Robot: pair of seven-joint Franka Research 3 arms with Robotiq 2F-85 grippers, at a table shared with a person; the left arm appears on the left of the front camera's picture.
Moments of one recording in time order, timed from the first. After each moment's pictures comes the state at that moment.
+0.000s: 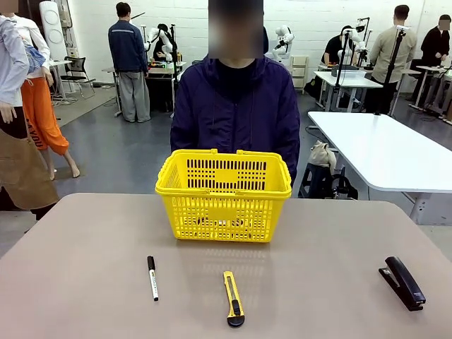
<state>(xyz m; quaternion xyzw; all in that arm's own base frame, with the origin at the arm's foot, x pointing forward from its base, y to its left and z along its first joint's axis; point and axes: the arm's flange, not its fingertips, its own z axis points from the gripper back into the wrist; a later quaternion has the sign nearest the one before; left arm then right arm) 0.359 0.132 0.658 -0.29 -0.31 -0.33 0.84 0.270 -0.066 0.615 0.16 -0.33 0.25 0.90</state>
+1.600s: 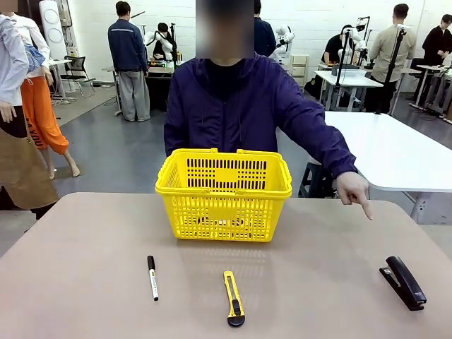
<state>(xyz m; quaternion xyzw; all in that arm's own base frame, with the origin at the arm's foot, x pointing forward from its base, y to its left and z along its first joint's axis) 0.359 0.132 0.658 -0.29 -0.31 -0.33 0.84 0.270 -0.066 0.615 0.16 -0.33 0.25 0.90</state>
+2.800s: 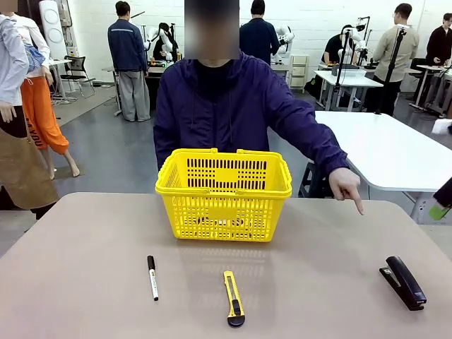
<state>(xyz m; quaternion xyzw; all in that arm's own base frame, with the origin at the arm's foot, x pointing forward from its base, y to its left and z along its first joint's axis) 0.359 0.131 0.658 -0.29 -0.31 -0.33 0.84 0.355 -0.046 0.517 0.05 -0.12 0.19 0.97</state>
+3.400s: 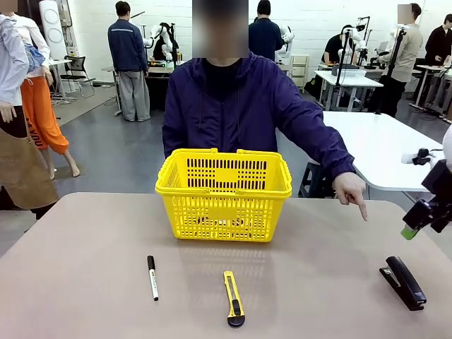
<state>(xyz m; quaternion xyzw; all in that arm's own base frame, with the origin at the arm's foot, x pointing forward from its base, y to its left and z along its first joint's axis) 0.360 0.131 0.658 -0.29 -0.31 -0.33 0.84 0.395 -0.034 0.439 0.04 -0.10 0.18 0.98</state>
